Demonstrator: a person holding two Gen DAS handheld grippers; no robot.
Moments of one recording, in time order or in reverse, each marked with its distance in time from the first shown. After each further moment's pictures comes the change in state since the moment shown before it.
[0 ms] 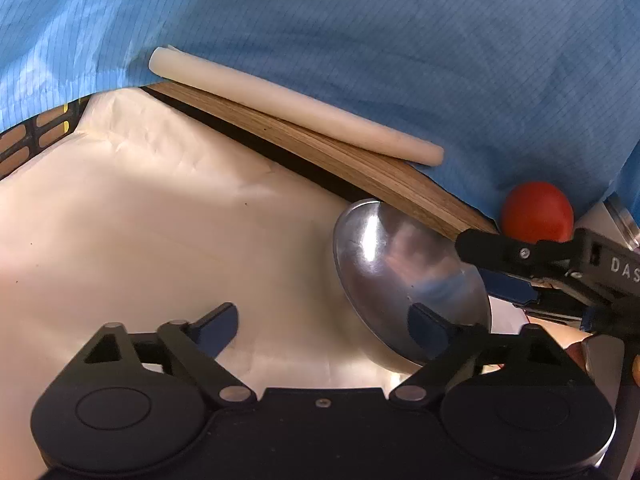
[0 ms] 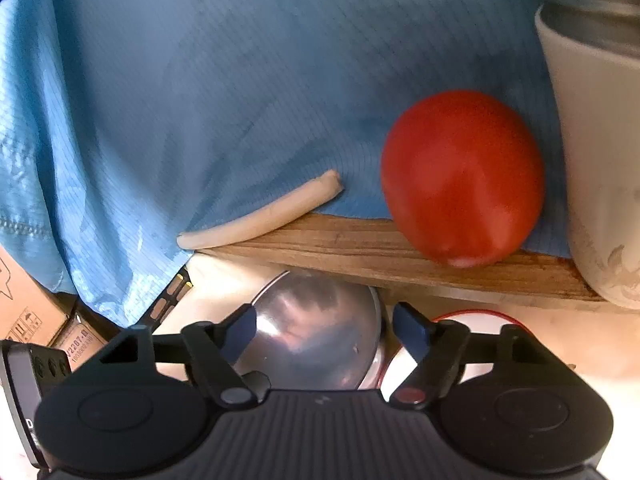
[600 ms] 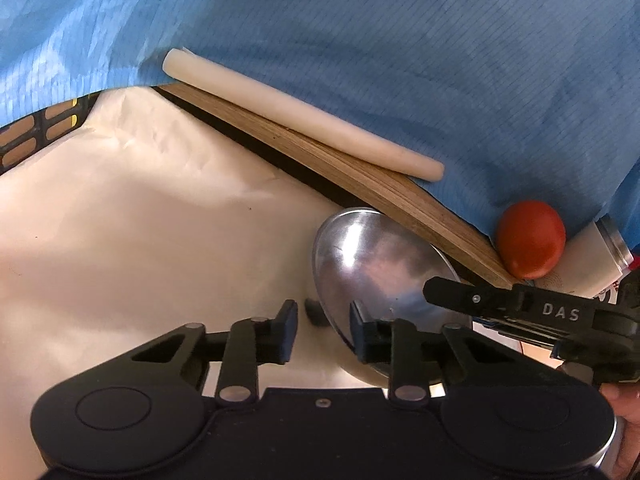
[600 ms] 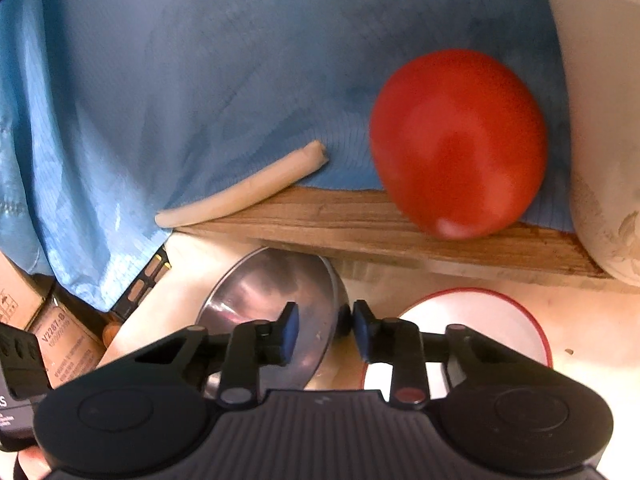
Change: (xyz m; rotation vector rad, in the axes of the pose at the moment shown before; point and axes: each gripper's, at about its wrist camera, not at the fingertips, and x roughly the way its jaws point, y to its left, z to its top) left arm -0.009 0.007 0.004 -0.050 -0.008 -0.026; right arm 0.010 0.001 -0.008 -0.015 0.045 -0.062
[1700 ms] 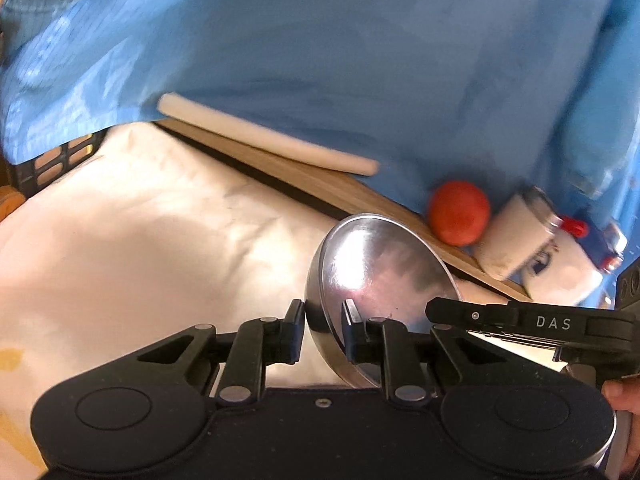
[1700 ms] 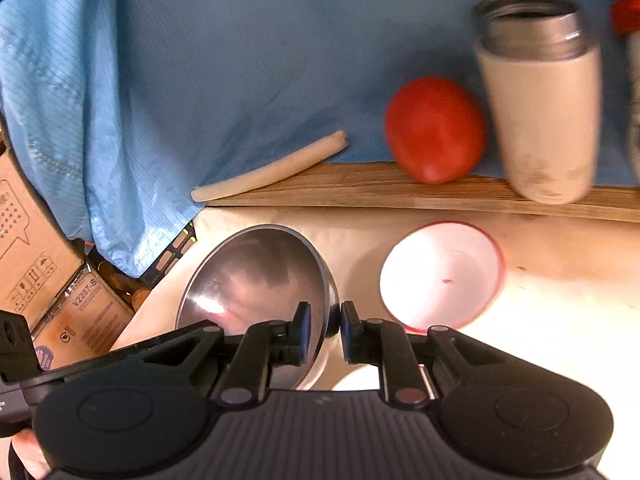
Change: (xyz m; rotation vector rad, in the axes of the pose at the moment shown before) left arm -0.076 -0.033 -0.029 0.086 -0.039 -0.042; right arm -0.079 0.035 -0.042 -0.003 -0.020 -0.048
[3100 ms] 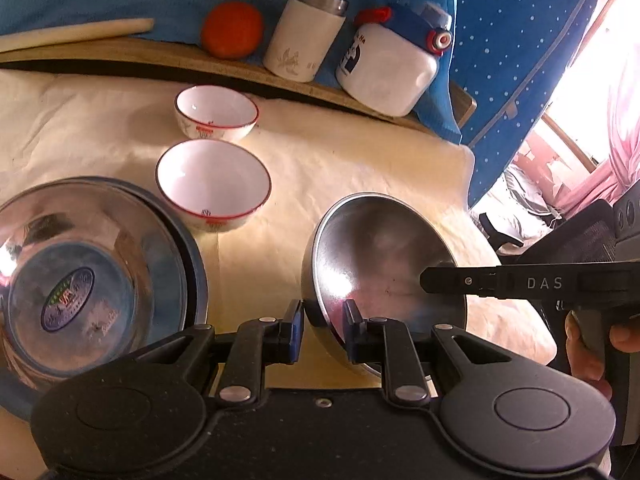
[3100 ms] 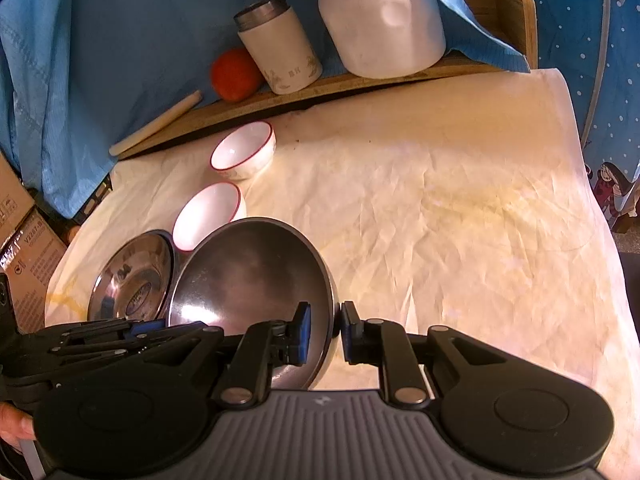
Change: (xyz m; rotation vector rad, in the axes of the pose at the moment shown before) left arm -0.008 -0.112 -0.133 0.256 0.282 -0.253; right arm -0.160 -0.060 -0.131 0.118 0.036 -0.280
